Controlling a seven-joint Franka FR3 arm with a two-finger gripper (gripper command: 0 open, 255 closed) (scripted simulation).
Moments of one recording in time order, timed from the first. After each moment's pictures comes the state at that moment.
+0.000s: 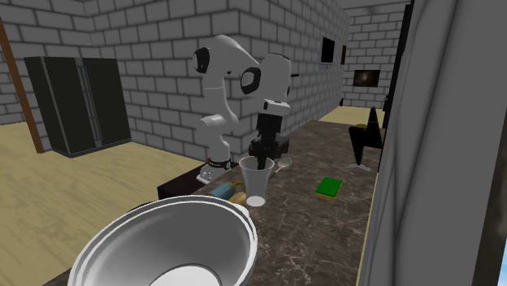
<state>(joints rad) -0.16 -0.09 -0.37 -2.07 -0.34 2.13 -0.31</state>
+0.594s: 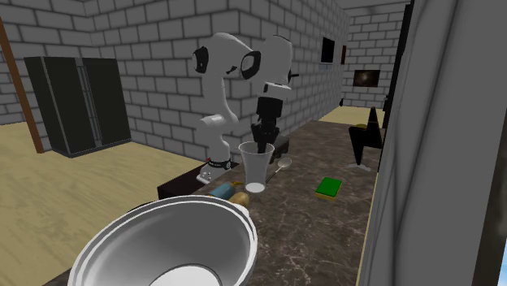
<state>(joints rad) -0.15 -0.11 -0.36 -1.97 -0.33 2.01 -0.34</state>
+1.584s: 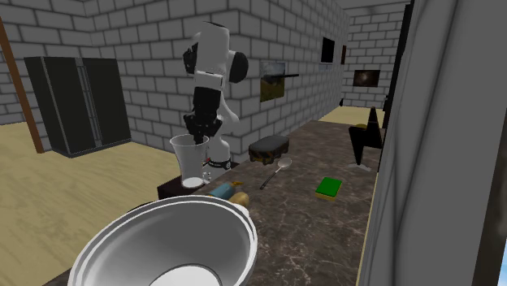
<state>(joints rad) -0.28 -0.26 -0.54 -2.03 -0.37 2.02 -0.63</state>
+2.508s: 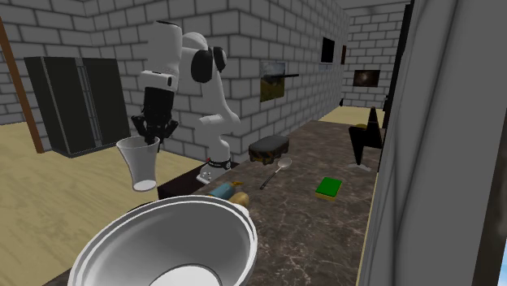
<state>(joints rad) -0.35 -0.23 -0.72 -1.99 -0.32 2.07 -0.90</state>
